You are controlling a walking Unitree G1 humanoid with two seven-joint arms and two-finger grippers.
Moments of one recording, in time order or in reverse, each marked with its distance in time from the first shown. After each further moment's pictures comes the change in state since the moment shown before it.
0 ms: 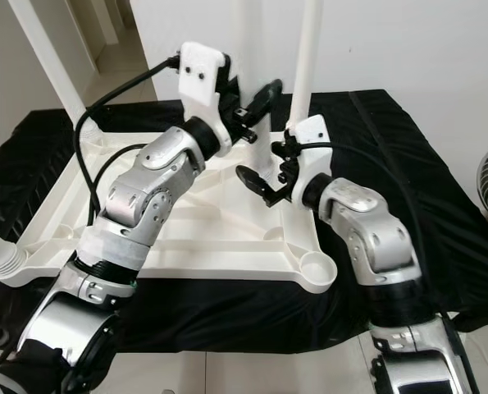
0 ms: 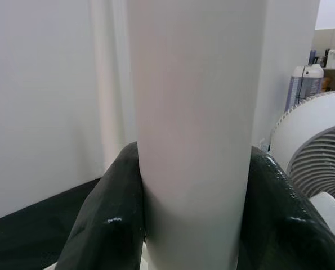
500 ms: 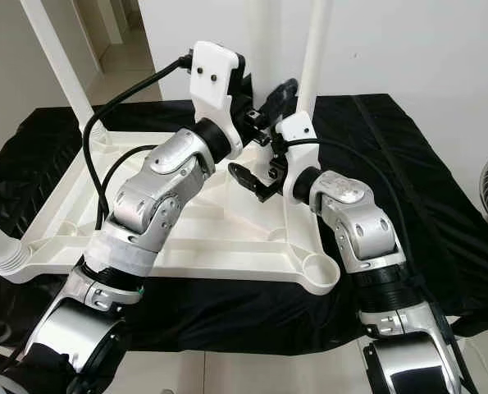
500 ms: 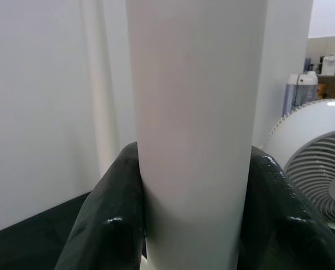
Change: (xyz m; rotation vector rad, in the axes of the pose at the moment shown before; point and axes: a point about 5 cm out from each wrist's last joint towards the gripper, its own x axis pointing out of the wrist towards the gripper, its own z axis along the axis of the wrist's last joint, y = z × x) left arm 0.000 -0.011 0.004 0.010 -0.029 -0.026; right arm 0.010 -0.008 -0.002 -0.083 -0.001 -0.007
